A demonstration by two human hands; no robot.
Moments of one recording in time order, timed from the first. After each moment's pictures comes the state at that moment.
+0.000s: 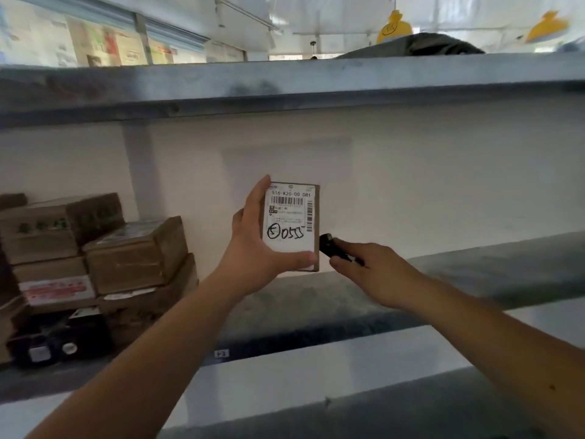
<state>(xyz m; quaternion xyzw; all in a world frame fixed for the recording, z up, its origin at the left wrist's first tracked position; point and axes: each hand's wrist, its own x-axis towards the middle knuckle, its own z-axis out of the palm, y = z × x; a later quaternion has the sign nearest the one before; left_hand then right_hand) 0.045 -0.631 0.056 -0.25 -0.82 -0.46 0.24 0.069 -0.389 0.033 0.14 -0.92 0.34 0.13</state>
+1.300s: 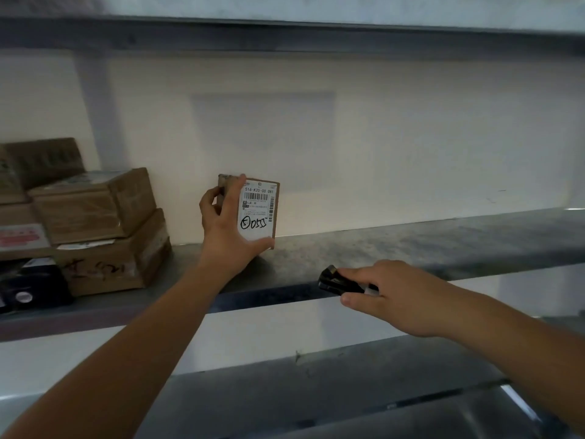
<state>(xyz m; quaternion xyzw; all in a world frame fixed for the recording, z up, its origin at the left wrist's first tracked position) 0.004 -0.614 -0.026 -0.13 -0.86 -0.38 0.31 0.133 -0.323 -0.010 0.17 -0.97 0.16 -0.01</state>
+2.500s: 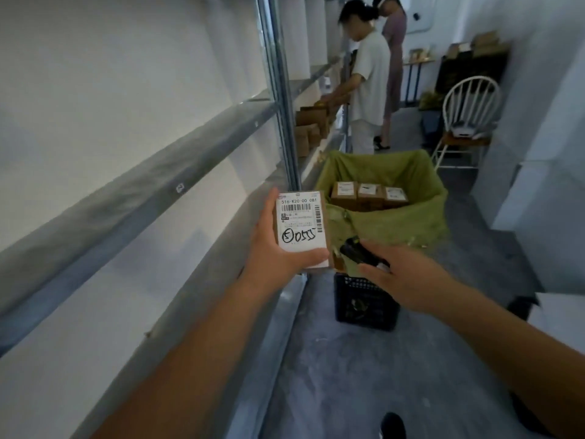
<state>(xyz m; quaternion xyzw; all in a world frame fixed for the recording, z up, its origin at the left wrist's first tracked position) 0.240 -0.439 -0.134 -0.52 -0.61 -0.54 -0.24 0.486 -0.359 -0.152 -0.45 -0.86 0.22 0.12</state>
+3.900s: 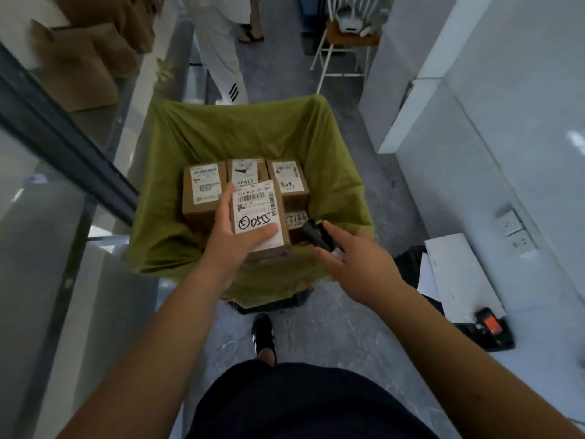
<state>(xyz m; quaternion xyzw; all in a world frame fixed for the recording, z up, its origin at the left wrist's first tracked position) 0.305 0.097 -0.297 -0.37 -0.57 -0.43 -0.59 0.543 0.061 -0.271 -0.70 -0.66 0.27 0.04</state>
